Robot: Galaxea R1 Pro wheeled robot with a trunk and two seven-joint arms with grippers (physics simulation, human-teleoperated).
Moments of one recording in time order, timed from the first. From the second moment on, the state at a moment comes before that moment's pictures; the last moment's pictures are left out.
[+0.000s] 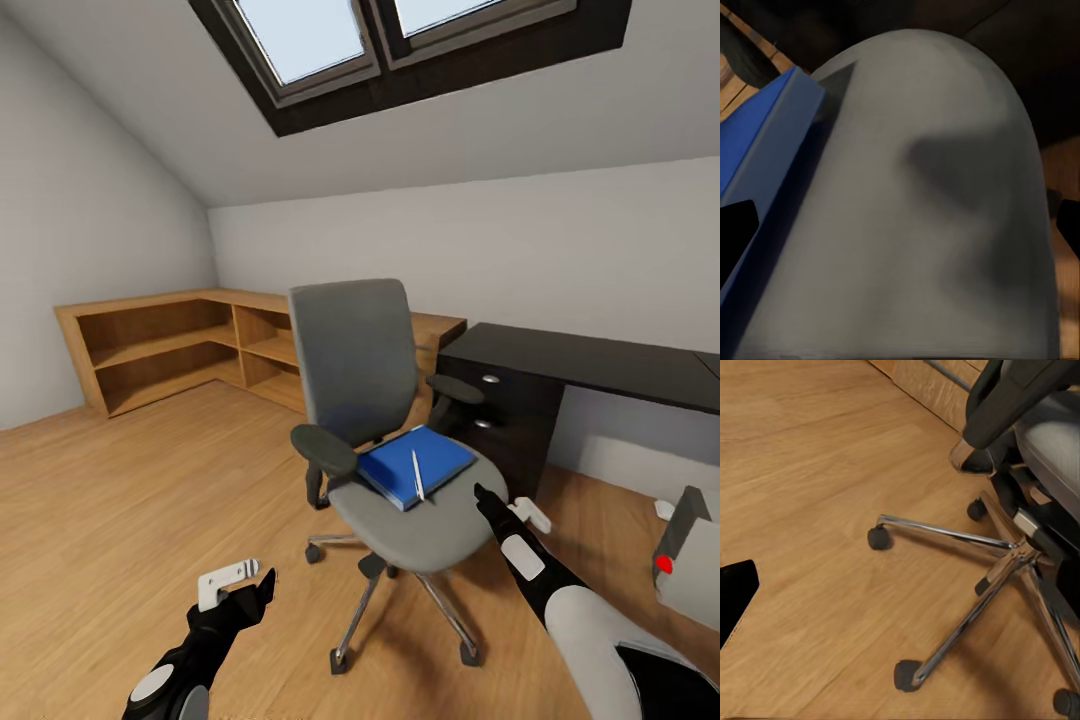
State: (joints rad) left arm 0.02 -0.12 -0.02 -1.61 0.24 0.43 0.16; right arm -0.81 -0.04 -0.24 -0.27 -0.63 -0.15 0.08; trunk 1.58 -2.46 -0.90
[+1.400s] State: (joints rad) left arm 0.02 -0.12 -0.02 -1.61 0.24 0.43 0.16; right arm -0.81 -0.03 -0.23 -0.26 -0.63 -0.15 0.08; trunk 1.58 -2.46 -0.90
